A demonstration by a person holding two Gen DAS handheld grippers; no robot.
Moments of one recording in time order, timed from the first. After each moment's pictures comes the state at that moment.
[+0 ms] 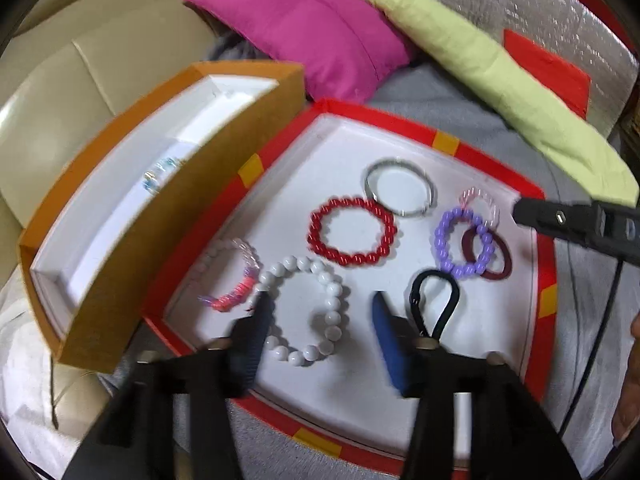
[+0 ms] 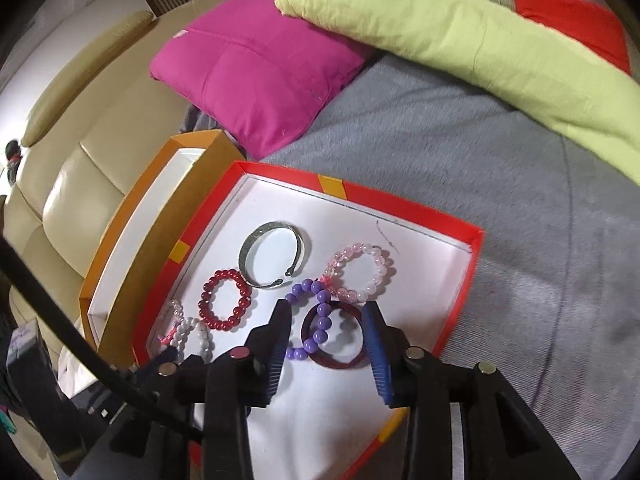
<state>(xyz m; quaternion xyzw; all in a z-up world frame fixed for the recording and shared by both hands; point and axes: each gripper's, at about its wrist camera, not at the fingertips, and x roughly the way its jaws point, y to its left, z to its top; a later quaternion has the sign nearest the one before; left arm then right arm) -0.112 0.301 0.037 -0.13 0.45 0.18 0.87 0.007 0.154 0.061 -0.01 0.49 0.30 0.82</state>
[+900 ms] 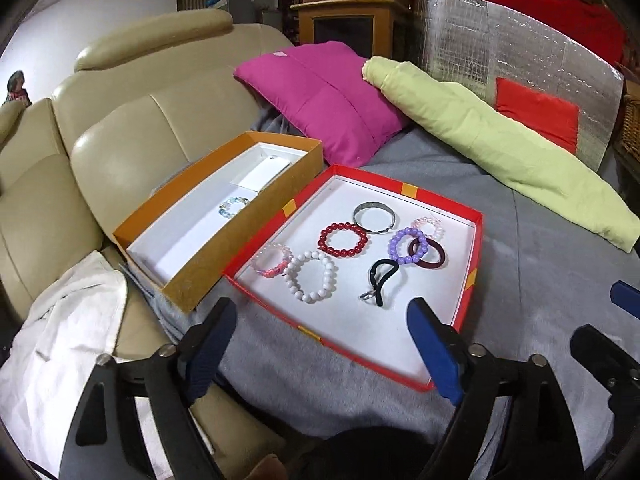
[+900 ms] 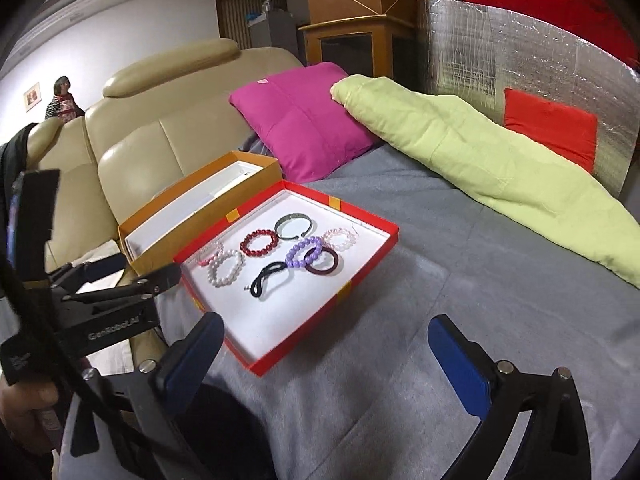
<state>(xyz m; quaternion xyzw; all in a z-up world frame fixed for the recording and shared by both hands) -0.215 0.220 0.121 -0.10 0.37 0.25 0.89 -0.159 0.049 0.132 -0.10 0.35 0.32 0.88</state>
